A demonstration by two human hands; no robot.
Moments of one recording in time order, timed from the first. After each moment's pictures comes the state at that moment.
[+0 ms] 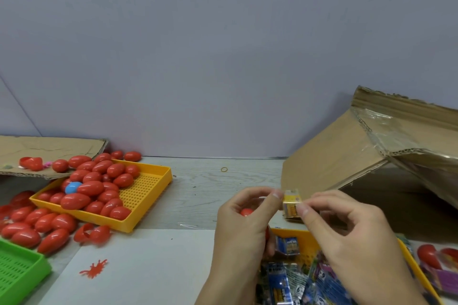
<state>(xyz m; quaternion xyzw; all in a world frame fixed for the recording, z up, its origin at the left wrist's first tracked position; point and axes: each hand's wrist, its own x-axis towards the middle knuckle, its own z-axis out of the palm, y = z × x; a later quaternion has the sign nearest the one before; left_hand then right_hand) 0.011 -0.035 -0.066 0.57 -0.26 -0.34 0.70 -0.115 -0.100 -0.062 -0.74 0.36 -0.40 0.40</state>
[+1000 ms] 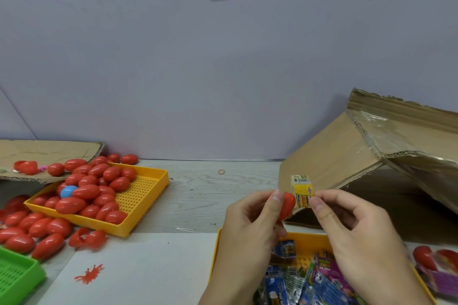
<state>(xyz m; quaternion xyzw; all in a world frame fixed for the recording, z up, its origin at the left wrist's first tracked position) 0.007 -0.037 -0.068 0.56 -0.37 -0.32 0.67 -0.117 -0.114 -0.070 -0.67 0.40 -0.42 0.46</state>
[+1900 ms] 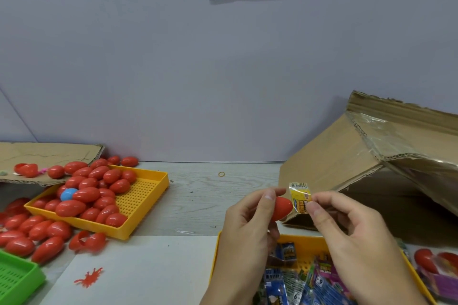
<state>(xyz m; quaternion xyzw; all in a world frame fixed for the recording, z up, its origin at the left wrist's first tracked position) 0.004 -0.035 -0.062 0.56 -0.34 -0.32 0.68 -0.117 -0.113 -0.071 -0.70 0.37 -0.41 0.45</state>
